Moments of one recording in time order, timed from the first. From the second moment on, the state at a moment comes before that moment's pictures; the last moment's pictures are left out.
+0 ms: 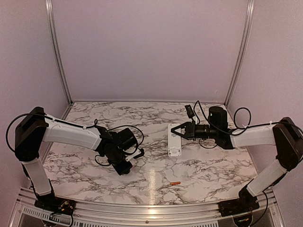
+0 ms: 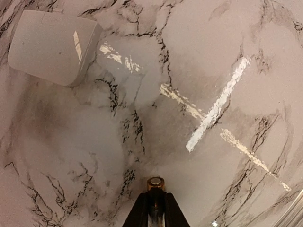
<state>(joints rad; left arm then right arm) -0.97 1.81 1.10 -0.59 0.07 -0.03 0.48 1.51 0.70 0.50 -0.78 0.71</state>
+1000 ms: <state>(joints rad) -1.04 1.45 0.85 -0.31 0.20 0.40 0.47 1.49 0.68 0.52 -0.81 0.70</state>
